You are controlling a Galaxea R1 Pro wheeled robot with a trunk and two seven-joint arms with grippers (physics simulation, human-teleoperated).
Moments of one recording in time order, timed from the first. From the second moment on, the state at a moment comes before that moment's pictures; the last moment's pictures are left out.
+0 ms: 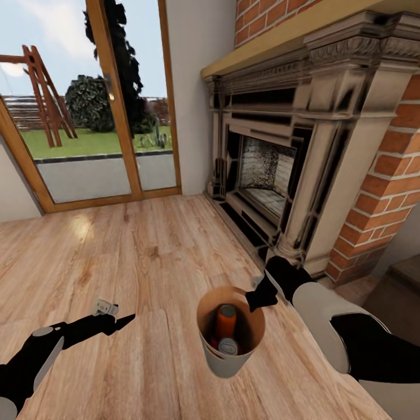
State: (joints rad) left arm -0.50 0.36 0.03 -0.81 0.11 0.14 -0.81; right arm -1.12 0.05 0.11 -0.22 0.30 1.04 0.56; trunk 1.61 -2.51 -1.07
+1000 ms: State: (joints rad) left arm -0.50 0.36 0.03 -0.76 0.11 0.07 -0.81; right arm -1.10 0.04 0.11 -0.23 0.30 1.04 0.56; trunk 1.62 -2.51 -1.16
